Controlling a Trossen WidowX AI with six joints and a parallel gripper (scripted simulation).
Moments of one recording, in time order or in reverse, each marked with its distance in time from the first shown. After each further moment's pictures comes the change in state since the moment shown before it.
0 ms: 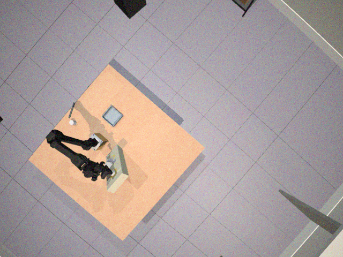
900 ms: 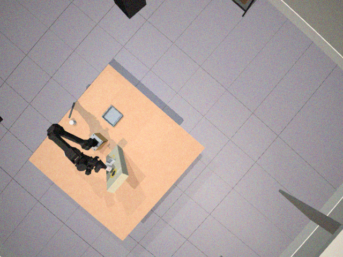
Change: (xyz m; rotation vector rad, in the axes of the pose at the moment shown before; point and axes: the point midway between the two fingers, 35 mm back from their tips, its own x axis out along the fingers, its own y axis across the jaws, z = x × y) arm -0.050 -0.040 -0.011 -0.022 0.003 -0.001
